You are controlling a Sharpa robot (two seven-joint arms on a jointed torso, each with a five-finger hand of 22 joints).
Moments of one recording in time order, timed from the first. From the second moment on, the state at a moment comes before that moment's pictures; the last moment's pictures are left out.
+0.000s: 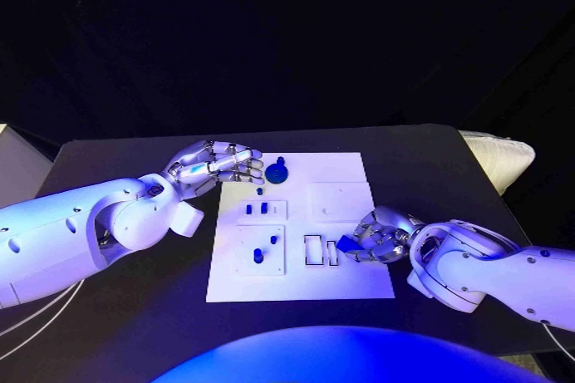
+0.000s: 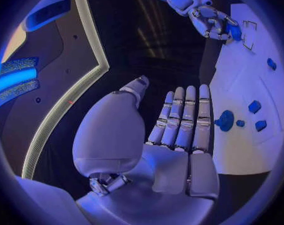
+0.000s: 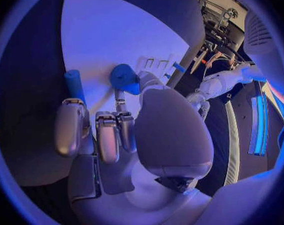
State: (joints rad) left arm 1.12 -0.91 -0.07 1.55 -0.13 0.04 0.36; left_hand 1.29 -0.18 0.28 0.17 0.18 0.84 0.21 0.26 0.25 1.00 0.17 0.22 0.07 0.85 0.14 0.44 0.32 0.17 0.87 0.26 0.16 0.42; right arm 1.04 -1.06 -0.21 1.86 -1.18 -0.46 -0.43; right_hand 1.40 -0.19 0.14 0.33 0.42 1.00 0.10 0.34 0.37 1.47 0.02 1.52 1.31 1.47 -0.04 1.57 1.31 0.07 1.46 0.07 1.24 1.31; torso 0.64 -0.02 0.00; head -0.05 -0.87
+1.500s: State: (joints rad) left arm 1.12 -0.91 -0.07 1.55 -0.13 0.04 0.35; left_hand 1.31 -0.17 0.27 0.17 0.18 0.84 0.21 0.26 0.25 1.00 0.17 0.22 0.07 0.85 0.14 0.43 0.32 0.17 0.87 0.26 0.16 0.42; right arm 1.10 -0.92 -0.22 1.84 -1.06 -0.43 -0.47; right_hand 1.24 -0.21 0.23 0.29 0.27 1.03 0.09 0.36 0.39 1.47 0.02 1.52 1.31 1.47 -0.05 1.57 1.31 0.07 1.46 0.06 1.25 1.31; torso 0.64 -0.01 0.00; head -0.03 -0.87
